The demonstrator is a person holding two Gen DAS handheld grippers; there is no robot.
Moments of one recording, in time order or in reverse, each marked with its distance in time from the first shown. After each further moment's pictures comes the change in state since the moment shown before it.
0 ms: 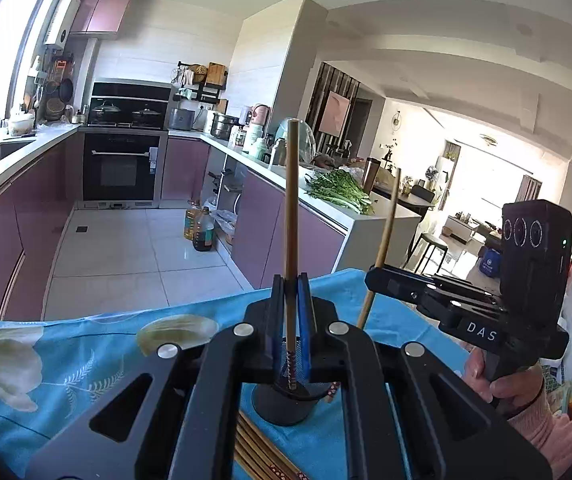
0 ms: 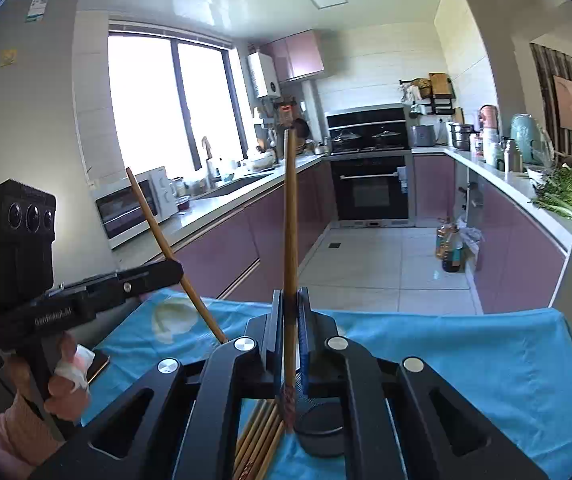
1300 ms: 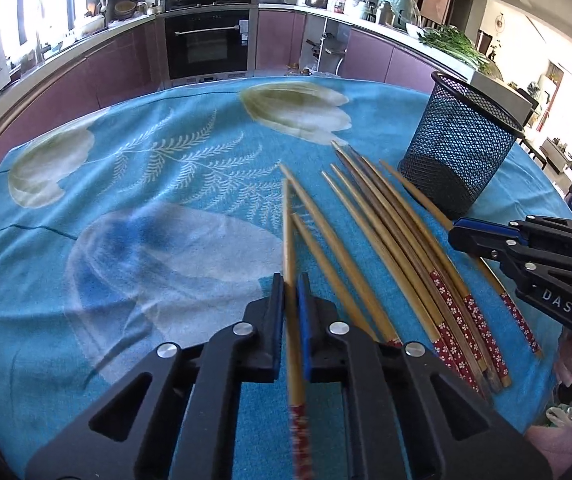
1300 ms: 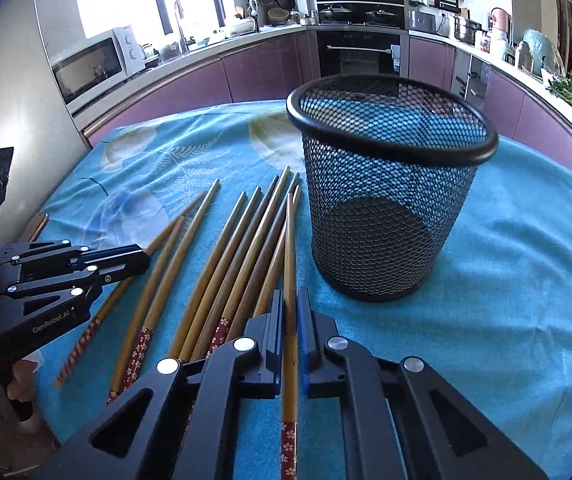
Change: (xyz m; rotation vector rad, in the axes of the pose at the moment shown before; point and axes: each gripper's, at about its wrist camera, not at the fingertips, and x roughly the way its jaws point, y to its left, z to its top) left arm 0.066 0.102 -0.208 -0.097 0.460 0.366; right arm 0.092 0.042 -0.161 -0.013 0.467 -0.078
